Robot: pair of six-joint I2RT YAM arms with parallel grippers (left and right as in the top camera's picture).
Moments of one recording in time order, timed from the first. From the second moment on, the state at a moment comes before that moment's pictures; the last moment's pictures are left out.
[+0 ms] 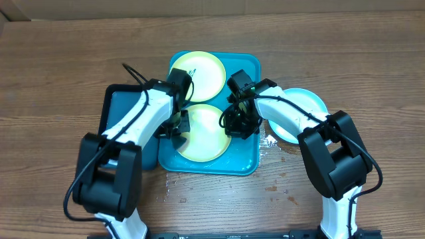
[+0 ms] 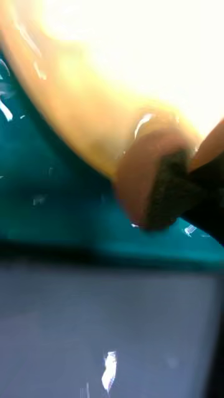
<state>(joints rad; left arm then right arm) -0.29 1.86 1.29 -1.03 -0.12 -0.45 0.53 2.08 1.41 -0.85 -0.36 0.48</state>
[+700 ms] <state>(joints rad) 0.09 1.79 1.24 -1.02 -0.17 -0.40 0.52 2.08 1.41 -0.86 -0.35 0.47</state>
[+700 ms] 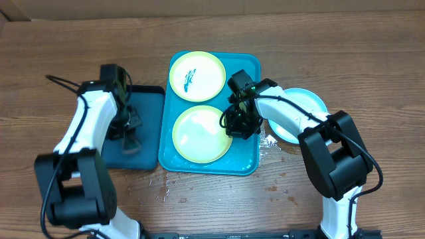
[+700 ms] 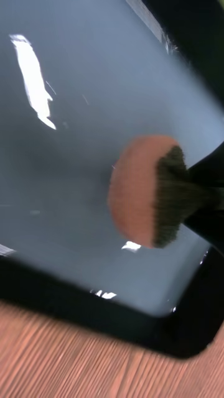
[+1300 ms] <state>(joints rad) 0.11 1.49 1.69 -1.29 0.07 -0.34 0.63 2.08 1.88 -1.00 -0.03 0.27</state>
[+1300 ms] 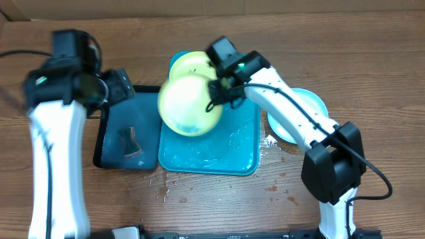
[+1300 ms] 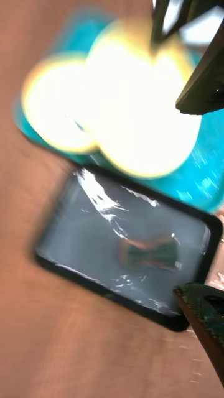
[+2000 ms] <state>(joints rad) 0.11 1.13 1.83 -1.35 0.21 -0.28 1.02 2.08 1.93 -0.47 0.35 -0.14</state>
